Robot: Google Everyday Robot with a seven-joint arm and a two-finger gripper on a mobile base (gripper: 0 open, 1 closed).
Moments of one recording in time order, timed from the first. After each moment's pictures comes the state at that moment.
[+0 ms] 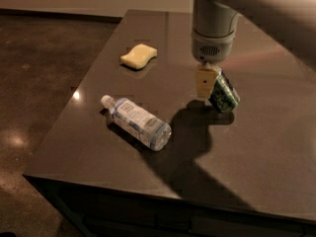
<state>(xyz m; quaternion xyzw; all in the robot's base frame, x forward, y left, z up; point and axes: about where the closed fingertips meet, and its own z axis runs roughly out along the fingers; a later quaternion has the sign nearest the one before) 0.553 -0.126 0.908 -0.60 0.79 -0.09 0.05</state>
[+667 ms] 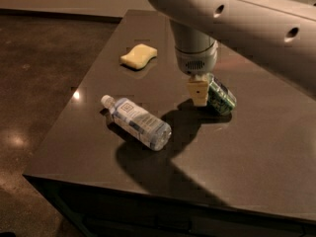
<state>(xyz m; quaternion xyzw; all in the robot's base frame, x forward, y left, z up) 0.545 -0.115 0.890 -0.63 0.76 -0.16 0.00</state>
